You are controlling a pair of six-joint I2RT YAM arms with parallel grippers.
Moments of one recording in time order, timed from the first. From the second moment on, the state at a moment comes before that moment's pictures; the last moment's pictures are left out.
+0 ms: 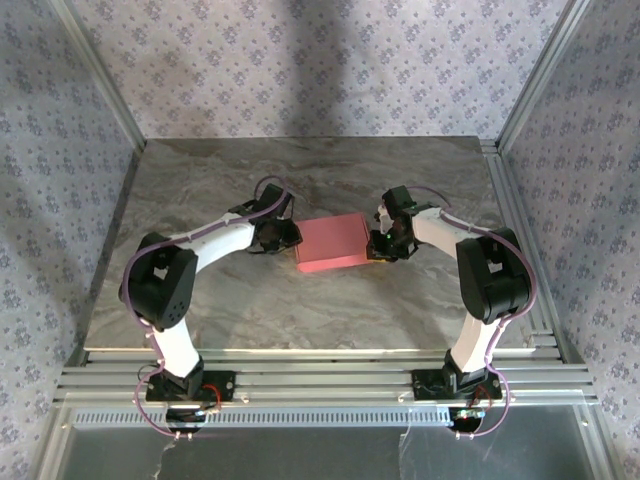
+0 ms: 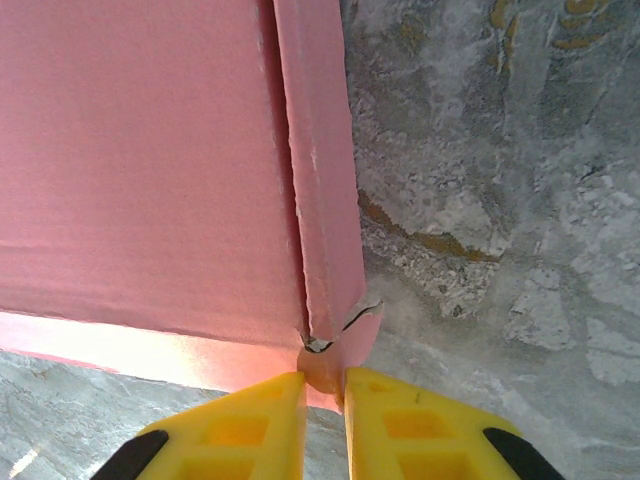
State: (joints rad) left arm -0.55 1.77 1.16 -0.45 0.11 -0.85; right arm 0.34 1.77 1.11 -0.64 -0.33 0.33
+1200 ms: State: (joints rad) left arm -0.55 1.84 1.25 -0.64 0.22 -0.96; right arm 0.30 1.61 1.19 -0.73 -0.32 0.37
